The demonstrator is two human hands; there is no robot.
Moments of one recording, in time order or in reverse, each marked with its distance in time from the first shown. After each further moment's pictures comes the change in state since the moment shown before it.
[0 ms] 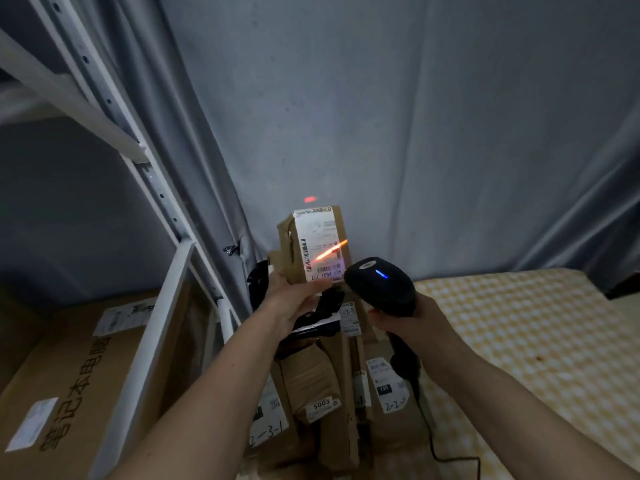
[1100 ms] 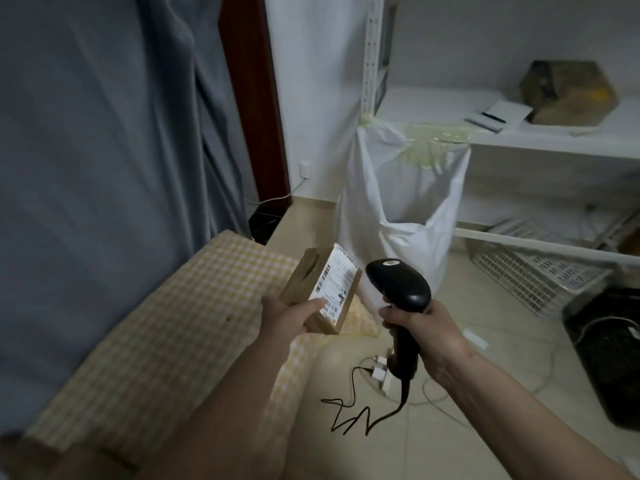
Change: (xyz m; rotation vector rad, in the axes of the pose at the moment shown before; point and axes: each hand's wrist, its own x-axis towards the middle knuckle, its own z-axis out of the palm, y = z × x) left_hand -0.206 -0.201 0.506 0.496 -0.817 -0.179; right_hand -0.312 0.148 -0.392 0.502 1.158 0.235
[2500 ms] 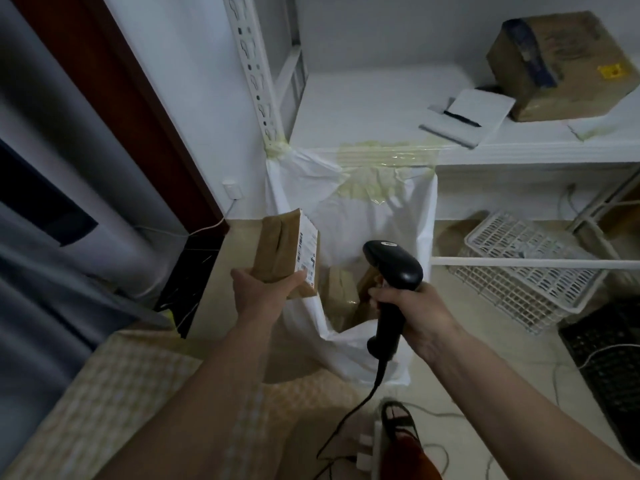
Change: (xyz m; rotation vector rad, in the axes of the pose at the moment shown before) left_hand 0.374 0.184 0.274 0.357 0.163 0.169; right_hand 0.446 -0.134 -0.098 0.279 0.139 0.151
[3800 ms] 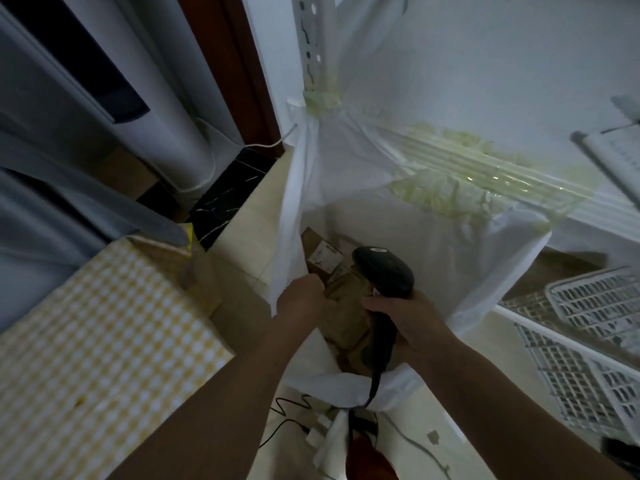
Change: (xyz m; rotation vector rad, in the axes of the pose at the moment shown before) left_hand 0.092 0.005 0.156 0.715 -0.358 -0.240; right_hand 0.205 -0.051 0.009 -0.382 -0.330 0.357
